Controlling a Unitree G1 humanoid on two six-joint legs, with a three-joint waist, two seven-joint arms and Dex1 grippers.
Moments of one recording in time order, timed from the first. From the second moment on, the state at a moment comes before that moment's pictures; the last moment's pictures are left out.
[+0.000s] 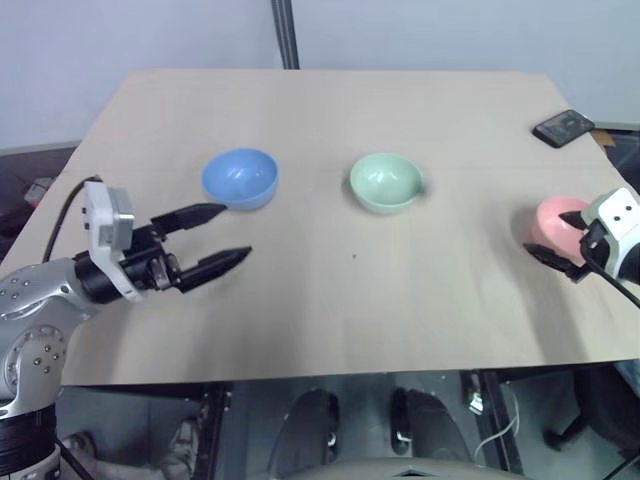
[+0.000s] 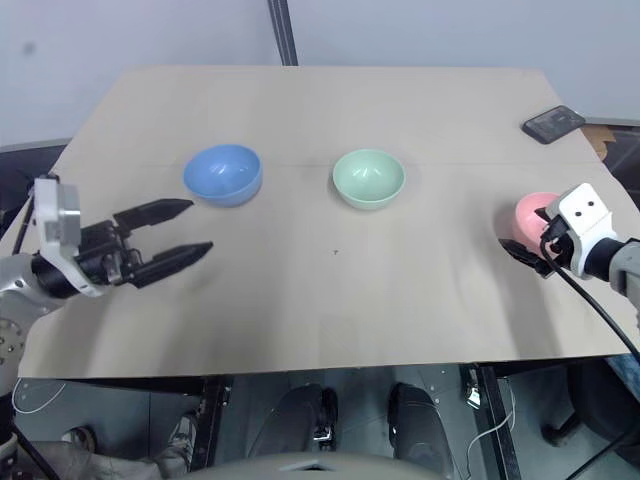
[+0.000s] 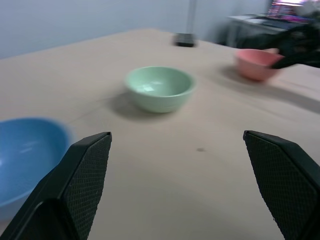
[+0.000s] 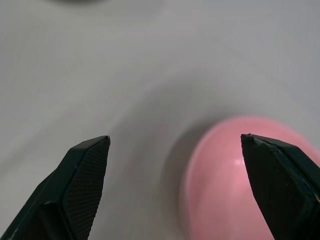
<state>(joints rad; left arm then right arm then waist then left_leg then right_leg) -0.04 0.86 0.46 -0.35 -0.80 0.49 -1.12 -0.20 -0.92 -0.21 -0.02 0.28 0.50 0.78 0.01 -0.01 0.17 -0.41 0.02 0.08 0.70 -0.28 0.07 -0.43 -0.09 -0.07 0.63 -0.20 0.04</state>
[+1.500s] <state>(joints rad) 0.01 0.79 0.47 -0.39 -0.81 0.43 -1.07 -0.58 -0.58 0.20 -0.35 0.41 0.72 0.90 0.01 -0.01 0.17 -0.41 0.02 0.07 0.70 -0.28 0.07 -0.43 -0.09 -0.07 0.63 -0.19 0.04</state>
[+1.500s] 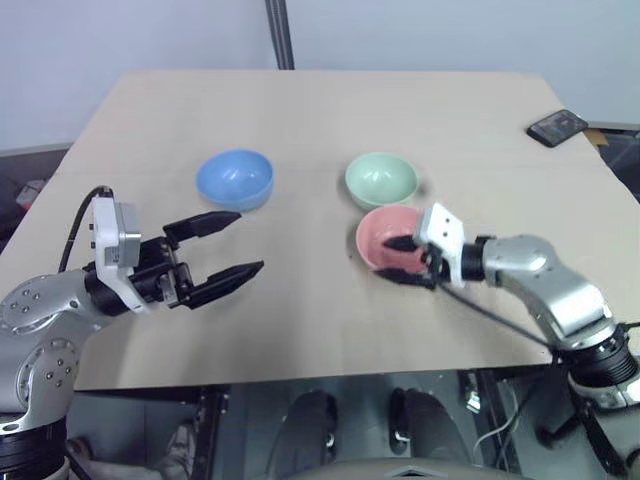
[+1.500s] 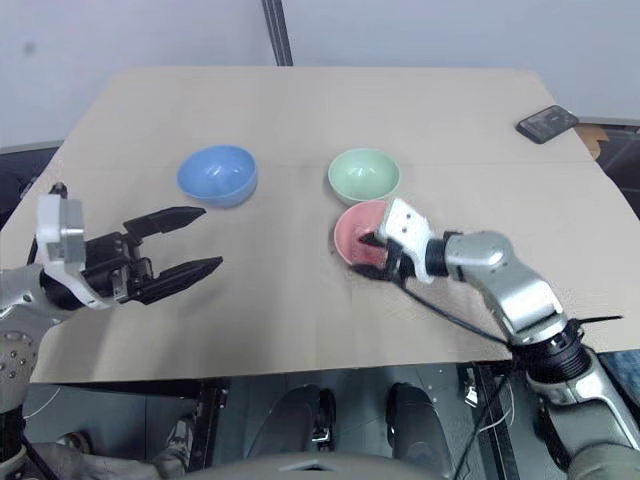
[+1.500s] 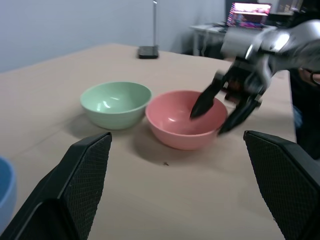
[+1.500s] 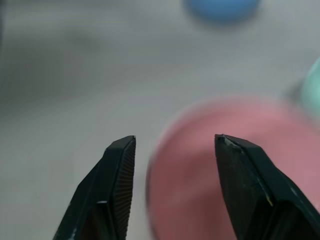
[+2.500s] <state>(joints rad) 0.21 0.72 0.54 -0.58 -0.81 0.39 -0.94 -1.10 -0.17 0.32 0.74 0.01 0.39 0.77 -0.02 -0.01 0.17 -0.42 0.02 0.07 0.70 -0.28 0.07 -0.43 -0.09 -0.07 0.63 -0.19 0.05</state>
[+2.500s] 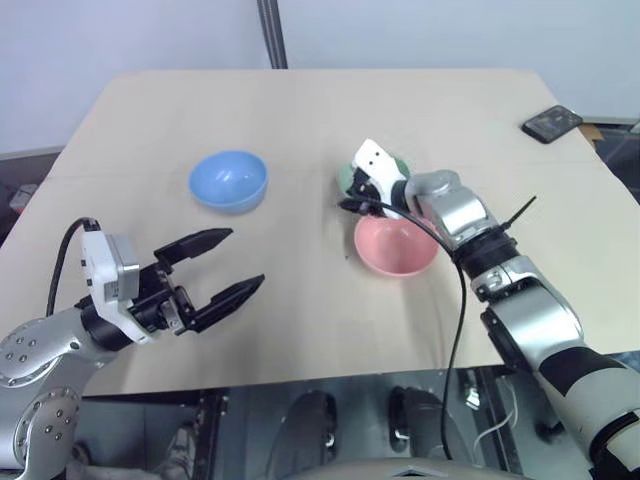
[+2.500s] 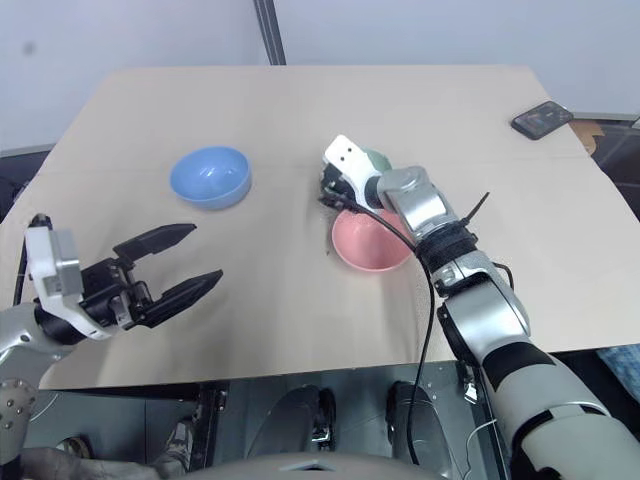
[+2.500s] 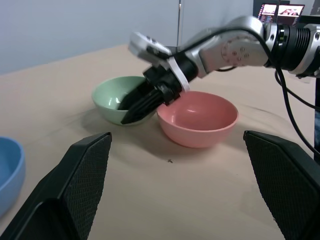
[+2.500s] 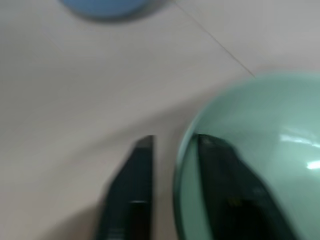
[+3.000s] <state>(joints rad) 0.07 0.71 0.45 -0.49 -0.79 0.37 -0.94 -1.06 -0.40 0.24 0.29 0.04 0.42 0.94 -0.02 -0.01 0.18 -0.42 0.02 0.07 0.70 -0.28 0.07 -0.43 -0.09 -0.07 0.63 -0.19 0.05</state>
